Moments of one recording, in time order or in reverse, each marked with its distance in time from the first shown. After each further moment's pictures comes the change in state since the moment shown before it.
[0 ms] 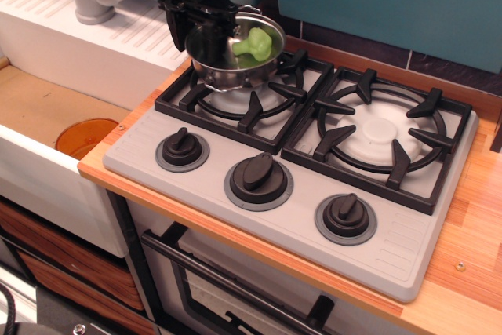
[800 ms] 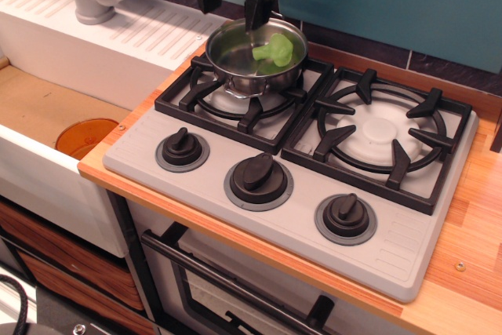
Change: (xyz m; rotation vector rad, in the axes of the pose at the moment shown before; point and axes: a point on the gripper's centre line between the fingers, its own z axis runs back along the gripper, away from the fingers) arm 0.007 -0.031 0.054 0.027 0.058 0.010
